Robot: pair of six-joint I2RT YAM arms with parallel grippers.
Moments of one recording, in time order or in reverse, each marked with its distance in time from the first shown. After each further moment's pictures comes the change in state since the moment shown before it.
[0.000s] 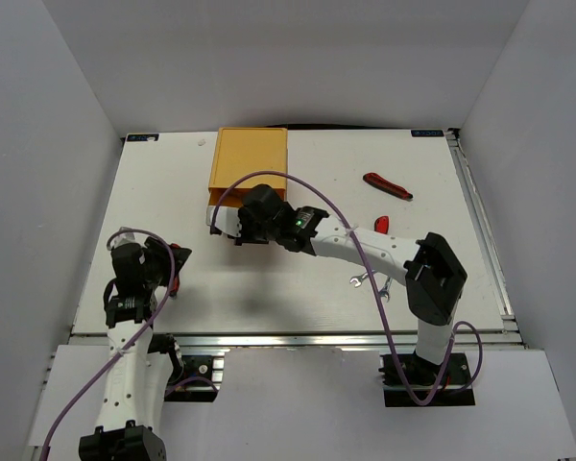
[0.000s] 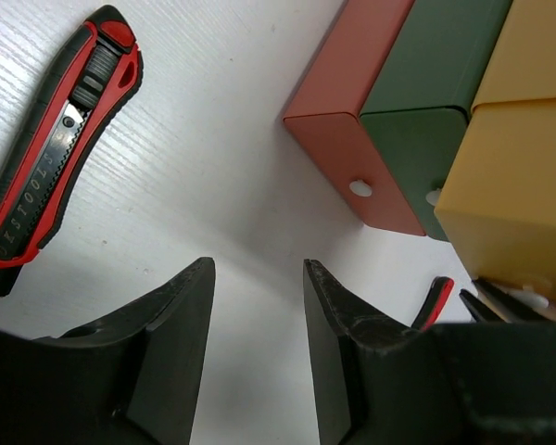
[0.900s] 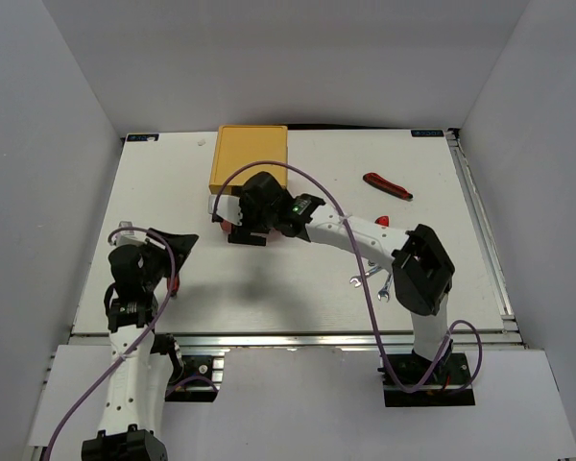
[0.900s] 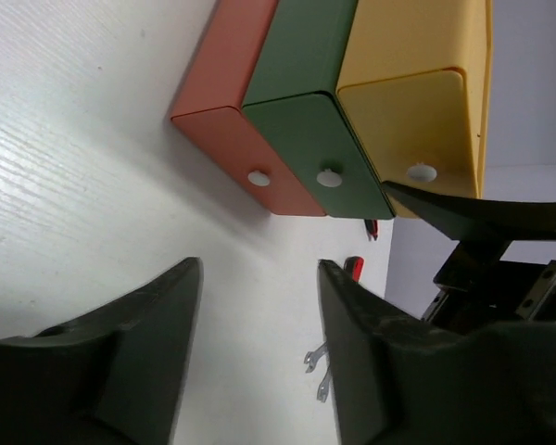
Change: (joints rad) left arm 0.000 -0.039 -0.045 0.198 0.140 -0.118; right arm -0.063 0.090 0.086 0.005 -0.028 -0.021
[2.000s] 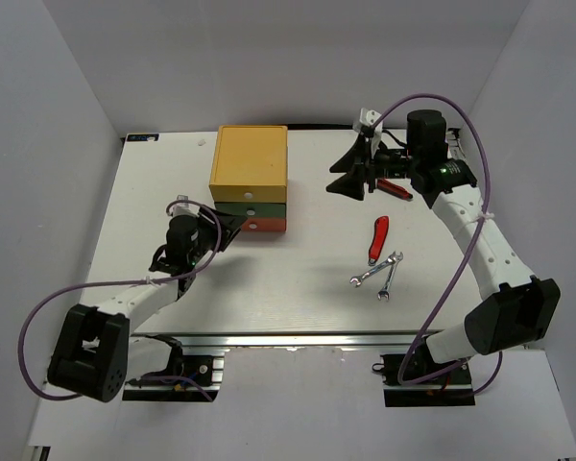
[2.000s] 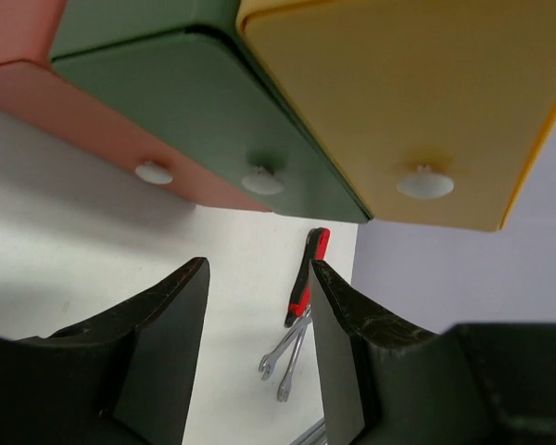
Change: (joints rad) left arm -0.464 0.615 0.052 0.612 -0.221 -0.211; right arm -0.672 -0.496 -0.152 -0.118 -1.014 0.332
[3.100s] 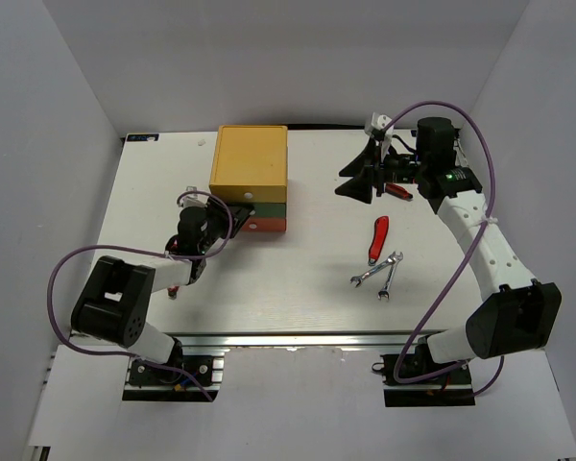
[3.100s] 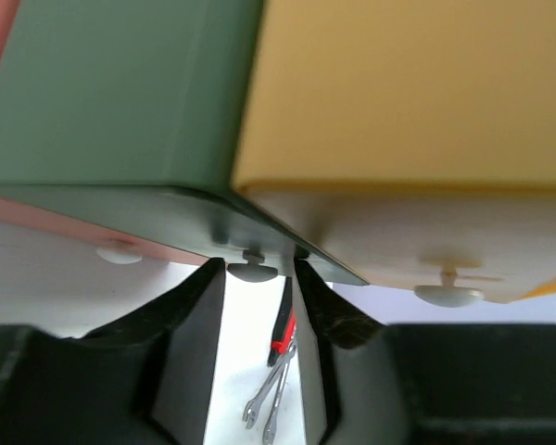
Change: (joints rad) left arm -0.003 0.322 0.078 0.323 0.019 -0.050; right arm -0.079 -0.029 -0.105 0.061 -0.030 0.042
